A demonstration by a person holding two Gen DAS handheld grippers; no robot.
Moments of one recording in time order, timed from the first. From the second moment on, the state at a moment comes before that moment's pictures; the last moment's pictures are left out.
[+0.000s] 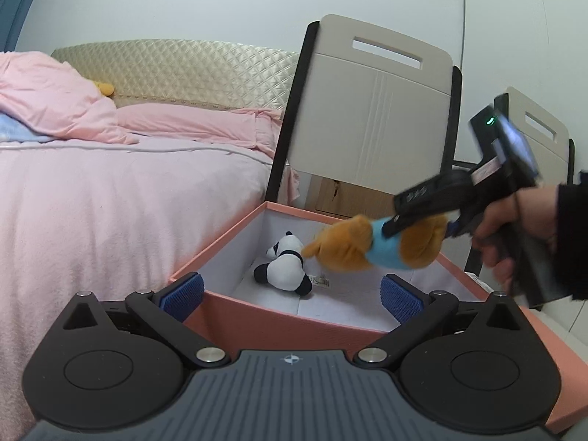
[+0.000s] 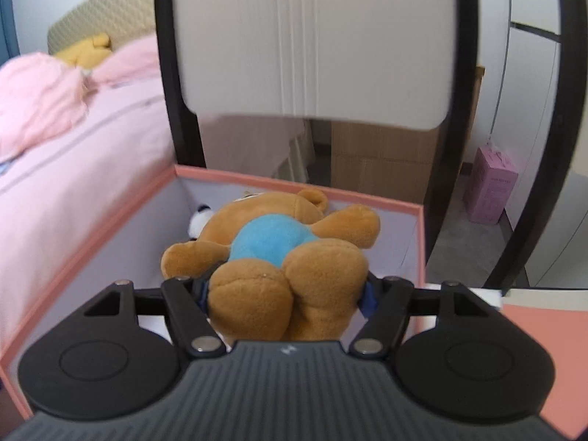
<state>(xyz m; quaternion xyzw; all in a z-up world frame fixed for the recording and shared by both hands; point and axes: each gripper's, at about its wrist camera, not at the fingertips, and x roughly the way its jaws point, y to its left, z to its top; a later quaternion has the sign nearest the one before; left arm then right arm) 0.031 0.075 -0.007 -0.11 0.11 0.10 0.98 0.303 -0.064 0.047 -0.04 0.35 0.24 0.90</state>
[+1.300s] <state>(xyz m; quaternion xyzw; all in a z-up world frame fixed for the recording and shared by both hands) 0.026 0.044 -0.008 -0.06 0.10 0.08 0.99 0.092 -0.227 0.046 0.05 0.16 0.23 0.96</state>
